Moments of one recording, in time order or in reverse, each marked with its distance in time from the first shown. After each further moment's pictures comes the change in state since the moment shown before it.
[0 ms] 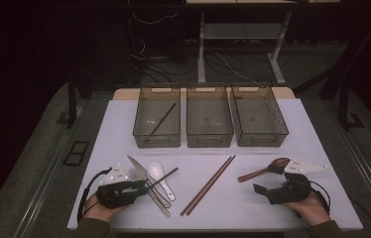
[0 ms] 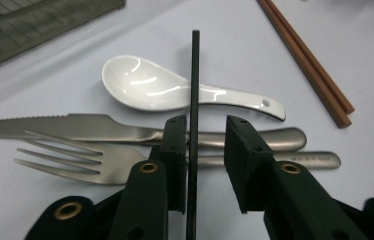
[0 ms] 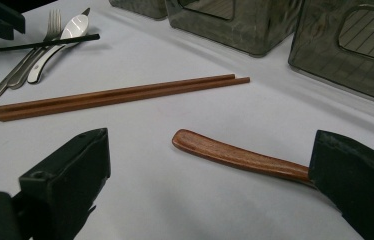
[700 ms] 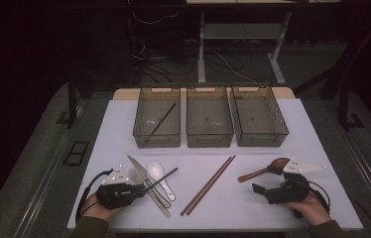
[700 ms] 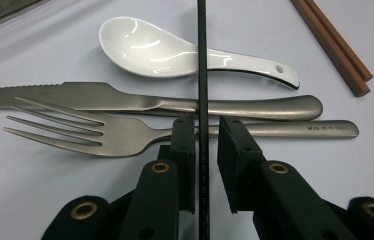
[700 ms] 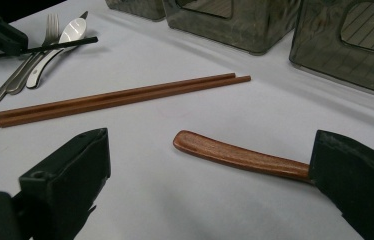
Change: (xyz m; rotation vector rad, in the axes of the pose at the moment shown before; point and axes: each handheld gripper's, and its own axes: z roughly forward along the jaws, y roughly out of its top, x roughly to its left) left arm 0.006 -0.007 0.005 0.082 -0.010 0.014; right arm 0.001 -0.002 0.004 -0.010 -0.007 0.024
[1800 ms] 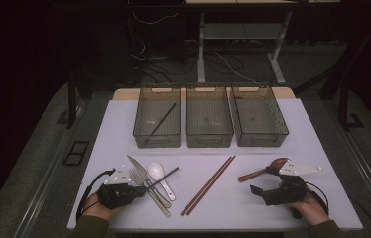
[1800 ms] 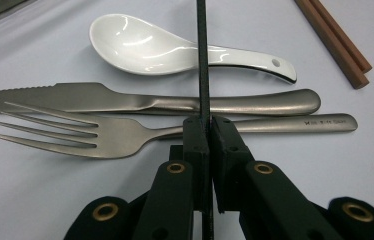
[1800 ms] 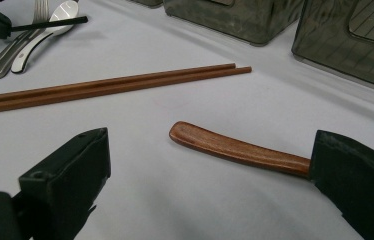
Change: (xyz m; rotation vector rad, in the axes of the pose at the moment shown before) left arm -0.002 0.004 0.000 0.019 -0.005 0.018; right arm 0.003 -0.003 0.006 0.034 -0.020 -0.033
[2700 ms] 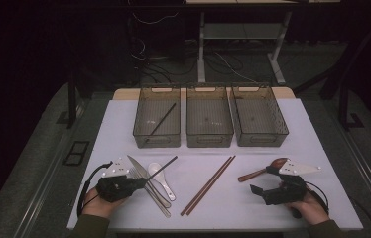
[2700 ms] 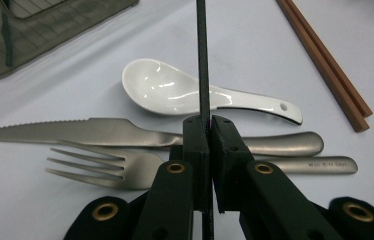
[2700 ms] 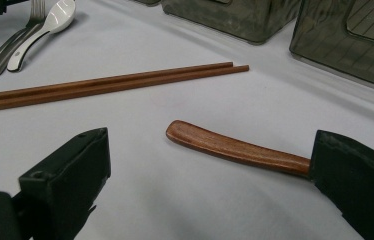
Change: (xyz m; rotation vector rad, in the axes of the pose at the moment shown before) left arm 0.004 0.019 -0.008 -0.058 0.041 -0.039; right arm -0.002 0.000 0.001 0.002 -0.004 -0.004
